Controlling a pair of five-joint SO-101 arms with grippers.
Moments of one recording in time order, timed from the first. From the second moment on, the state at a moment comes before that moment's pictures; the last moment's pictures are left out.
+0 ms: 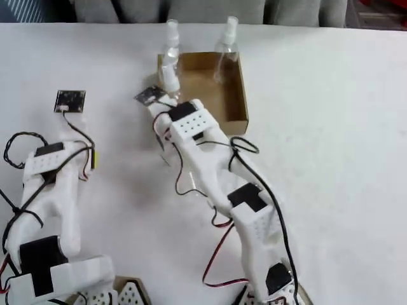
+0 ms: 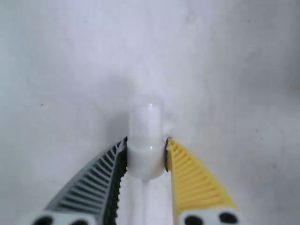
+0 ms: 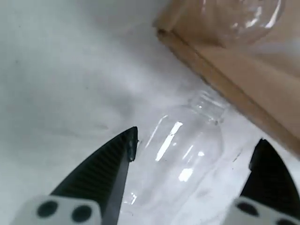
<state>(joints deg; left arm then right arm) -22.8 -8.2 44.4 41.4 -12.7 -35.2 31.8 -15.2 74.1 11.4</state>
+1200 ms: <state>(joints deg) -22.8 -8.2 44.4 41.4 -12.7 -27.9 34.0 -25.6 91.7 11.4</state>
